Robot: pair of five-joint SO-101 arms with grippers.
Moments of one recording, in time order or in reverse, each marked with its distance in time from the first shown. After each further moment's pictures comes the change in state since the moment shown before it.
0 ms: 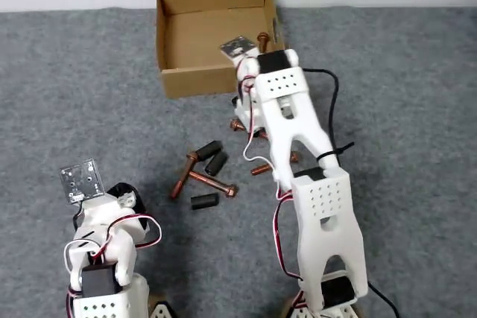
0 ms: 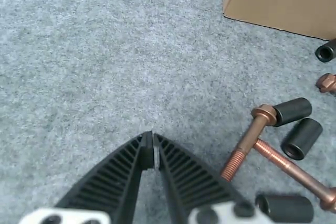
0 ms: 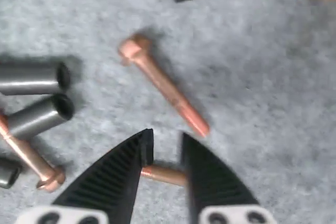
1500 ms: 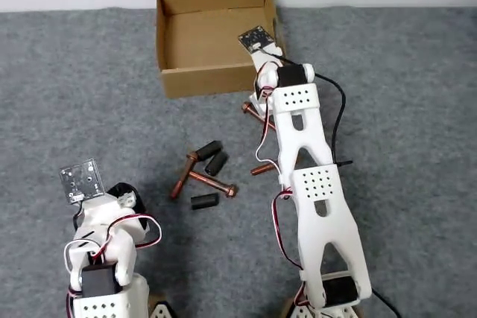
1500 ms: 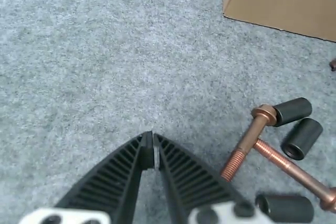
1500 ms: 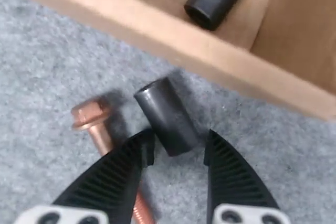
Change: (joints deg) left arm 0.0 0.0 0.0 0.0 0.0; right arm 6.9 32.6 -41.8 -6.9 4.6
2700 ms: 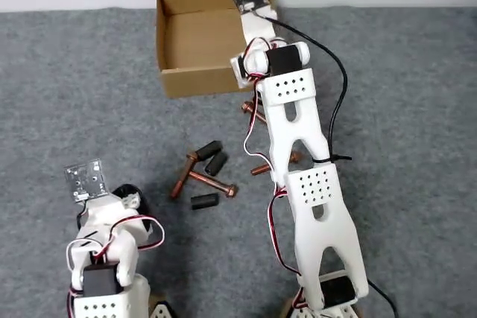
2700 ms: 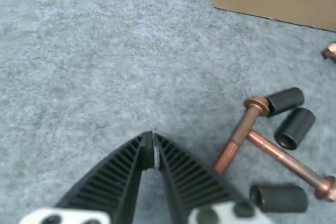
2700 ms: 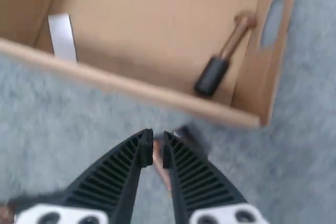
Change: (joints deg) left arm 1.1 0.0 0.0 1.0 0.0; right arm -4.9 -16.1 -0.6 3.8 -12.2
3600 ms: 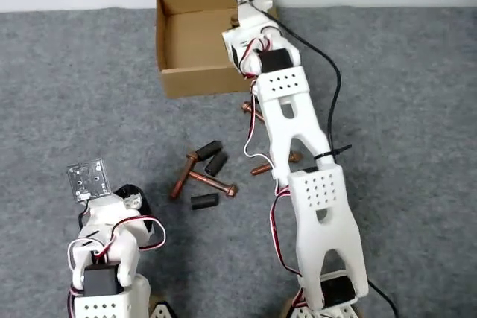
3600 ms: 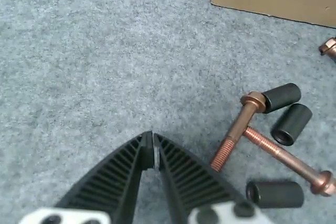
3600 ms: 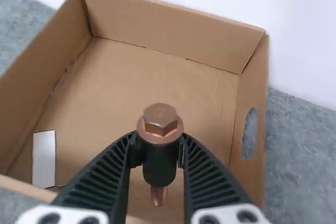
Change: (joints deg) left arm 1.6 0.0 0.0 0.4 0.0; right arm 0.0 -5.8 24.8 -44.7 -0.2
